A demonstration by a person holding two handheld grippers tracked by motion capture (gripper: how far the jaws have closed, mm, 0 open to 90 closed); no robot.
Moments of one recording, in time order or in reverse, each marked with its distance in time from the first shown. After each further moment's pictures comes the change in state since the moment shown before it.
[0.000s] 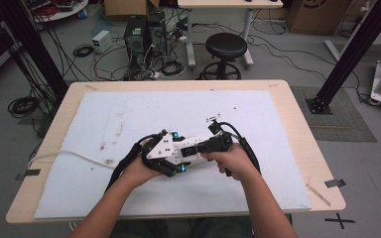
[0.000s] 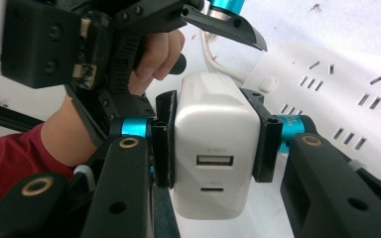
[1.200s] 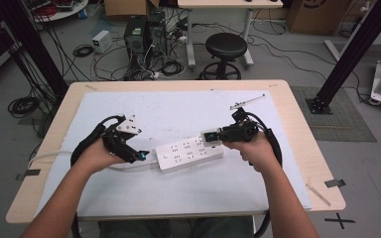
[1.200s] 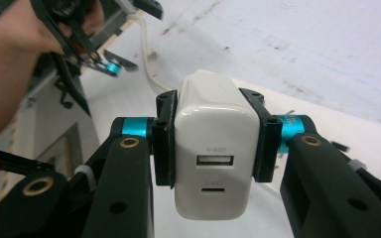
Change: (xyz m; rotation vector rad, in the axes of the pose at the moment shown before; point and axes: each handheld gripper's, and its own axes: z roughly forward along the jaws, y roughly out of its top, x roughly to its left) left arm 0.061 -0.031 -0.080 0.362 0.030 -0.245; right arm 0.023 0.006 -0.069 -0.080 -0.293 -0.129
